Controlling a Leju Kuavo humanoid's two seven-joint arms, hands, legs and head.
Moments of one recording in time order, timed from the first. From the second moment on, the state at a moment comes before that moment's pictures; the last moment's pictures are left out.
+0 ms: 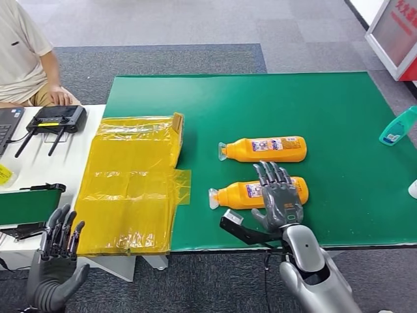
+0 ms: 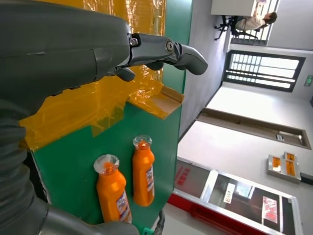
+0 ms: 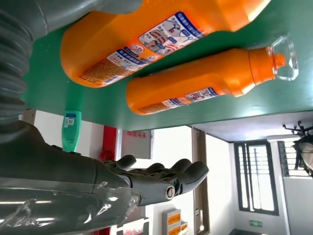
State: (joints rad) left arm 0.43 -0.34 0.30 -1.95 0.02 -0.59 -0.38; right arm -0.13 -0.11 0.33 -1.51 1.42 -0.14 -0.10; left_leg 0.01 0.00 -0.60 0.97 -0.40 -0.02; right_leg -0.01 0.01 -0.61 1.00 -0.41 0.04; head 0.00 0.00
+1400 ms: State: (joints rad) left arm 0.42 -0.22 0.23 -1.87 0.07 -0.57 -0.42; right arm -0.79 -0.49 0.67 -1.34 0.84 0.36 -0.05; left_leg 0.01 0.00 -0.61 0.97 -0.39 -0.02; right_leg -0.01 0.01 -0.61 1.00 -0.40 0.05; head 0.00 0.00
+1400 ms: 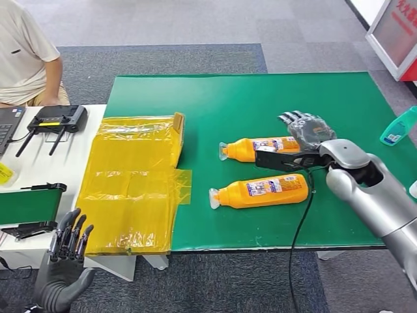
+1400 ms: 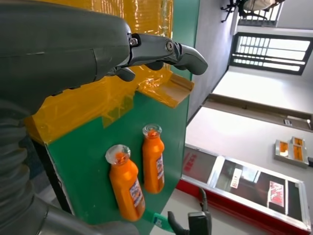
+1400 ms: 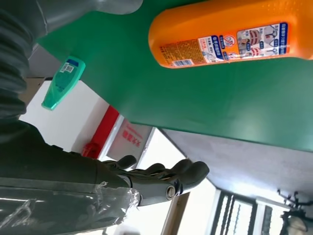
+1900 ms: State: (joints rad) left arm 0.41 -0.22 0.23 -1.86 0.08 -0.57 -0.43; right arm -0.90 -0.58 0.88 -1.34 0.66 0.50 -0.06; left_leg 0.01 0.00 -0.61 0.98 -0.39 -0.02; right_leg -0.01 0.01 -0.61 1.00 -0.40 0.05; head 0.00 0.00
